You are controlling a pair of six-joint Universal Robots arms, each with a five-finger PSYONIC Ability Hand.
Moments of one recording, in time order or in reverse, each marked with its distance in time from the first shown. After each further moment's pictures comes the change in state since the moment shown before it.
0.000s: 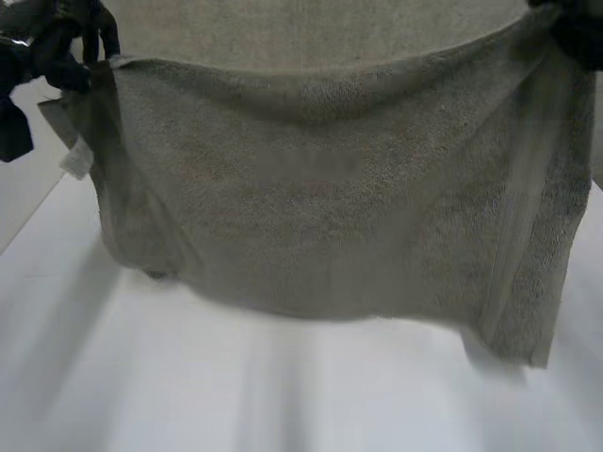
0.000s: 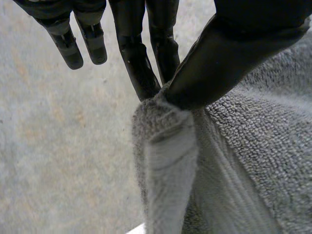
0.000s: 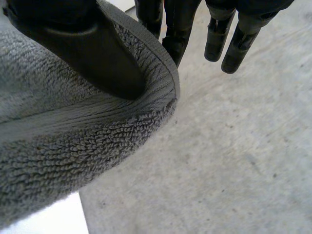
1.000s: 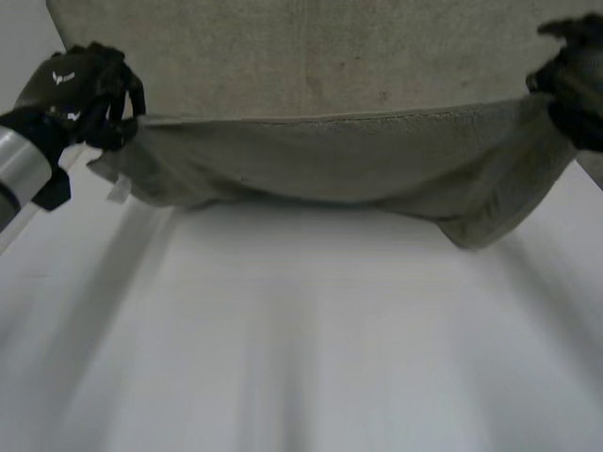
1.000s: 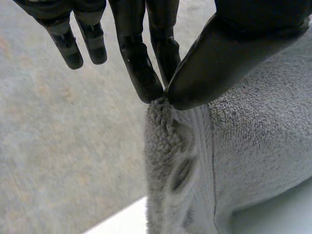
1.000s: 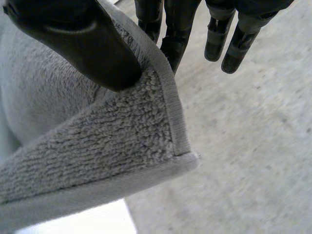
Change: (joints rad) left arm -0.007 0.014 -0.318 0.272 0.018 0.048; right arm -0.139 -0.021 0.343 -0.232 -0.116 0.024; left_hand 0.006 0.044 0.000 0.000 0.009; right_hand 0.000 0.000 0.000 0.000 0.014
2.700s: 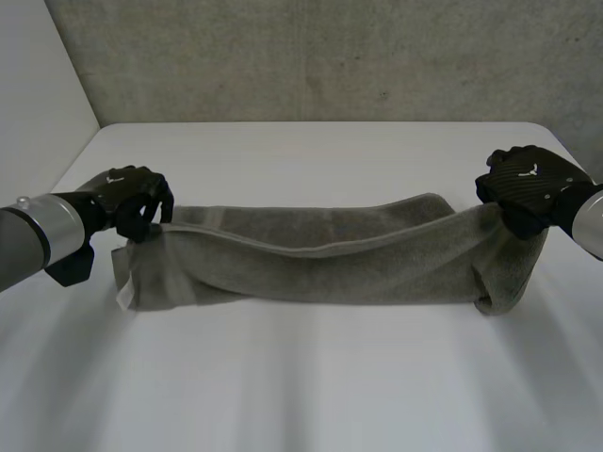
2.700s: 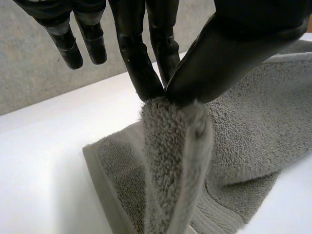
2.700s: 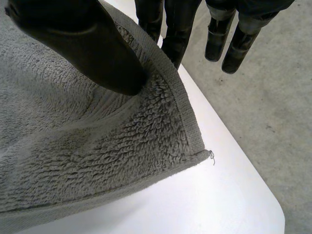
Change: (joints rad) left arm -0.003 -0.250 0.105 -0.375 -0.007 0.146; right arm 0.251 0.287 -0.155 0.479 0.475 -0.297; left_hand 0.001 0.003 0.000 0.000 0.005; right_hand 0.000 0.000 0.000 0.000 0.000
